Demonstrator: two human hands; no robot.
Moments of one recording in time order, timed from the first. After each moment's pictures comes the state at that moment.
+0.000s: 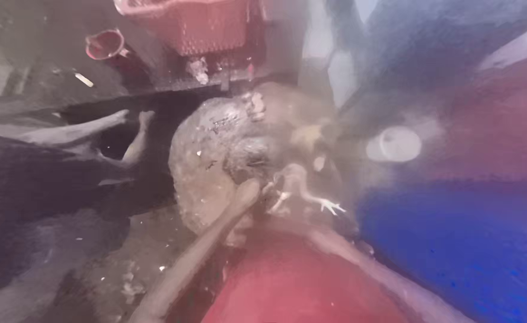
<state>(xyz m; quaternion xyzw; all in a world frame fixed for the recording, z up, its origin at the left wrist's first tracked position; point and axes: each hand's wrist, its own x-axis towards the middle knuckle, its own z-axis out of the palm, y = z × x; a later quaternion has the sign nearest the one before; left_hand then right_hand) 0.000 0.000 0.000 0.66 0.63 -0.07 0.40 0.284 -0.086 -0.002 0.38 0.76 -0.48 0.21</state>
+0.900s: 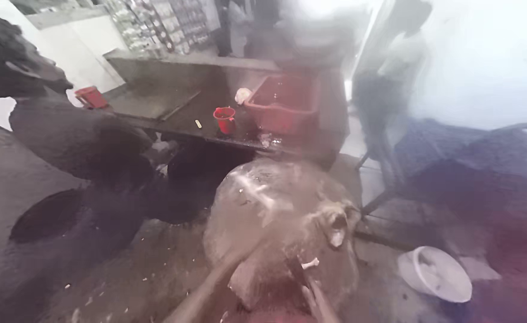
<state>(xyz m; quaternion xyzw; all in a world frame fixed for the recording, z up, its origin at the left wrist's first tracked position) -0.011 -0.076 0.131 0.35 0.70 0.38 0.49 0.271 -0.100 -0.019 0.51 0.68 -0.53 -0.06</state>
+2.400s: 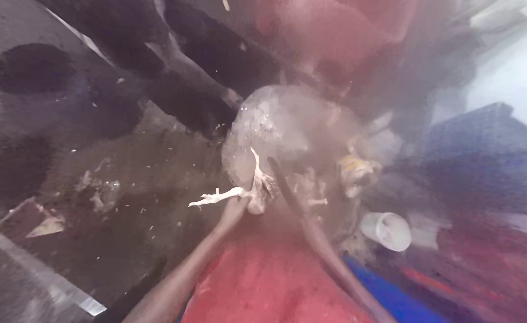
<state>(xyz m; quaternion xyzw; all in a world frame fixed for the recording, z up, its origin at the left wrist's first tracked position) -0.029 -0.246 -0.048 0.13 0.78 0.40 0.46 0.232 -0.104 0.008 0.40 0.76 -0.50 0.10</state>
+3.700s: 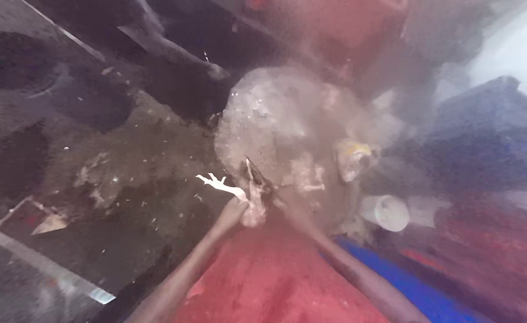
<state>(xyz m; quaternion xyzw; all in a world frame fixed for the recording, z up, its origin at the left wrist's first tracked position) -0.001 -0.275 -0.063 0.14 0.74 0.37 0.54 0.195 -0.111 -0.010 0.38 0.78 -0.46 0.16</state>
